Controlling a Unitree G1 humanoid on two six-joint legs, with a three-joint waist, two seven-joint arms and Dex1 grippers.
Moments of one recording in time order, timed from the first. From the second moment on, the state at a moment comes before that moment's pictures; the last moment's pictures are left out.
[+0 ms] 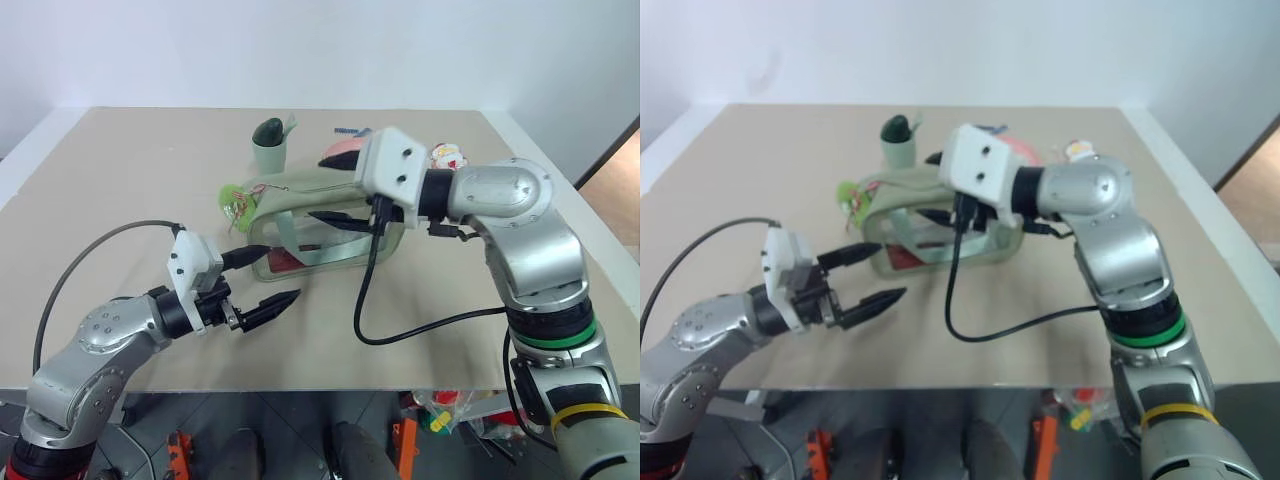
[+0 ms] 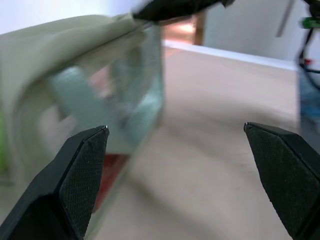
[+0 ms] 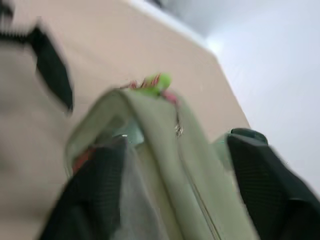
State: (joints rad) left arm -0.13 0.61 0.07 -0.62 -0.71 0.56 -0.69; right arm -0.90 -0.57 0.11 -0.36 0.17 0.63 1.01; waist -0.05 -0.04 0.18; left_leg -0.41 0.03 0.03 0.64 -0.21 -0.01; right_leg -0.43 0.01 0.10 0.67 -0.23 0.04
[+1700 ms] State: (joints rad) left arm -0.21 0.64 0.03 -0.63 -0.68 0.57 -0.75; right arm -0.75 -0.65 -0.05 0.28 0.30 0.13 1.11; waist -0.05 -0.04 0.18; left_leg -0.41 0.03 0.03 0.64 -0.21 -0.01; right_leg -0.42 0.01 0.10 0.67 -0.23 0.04
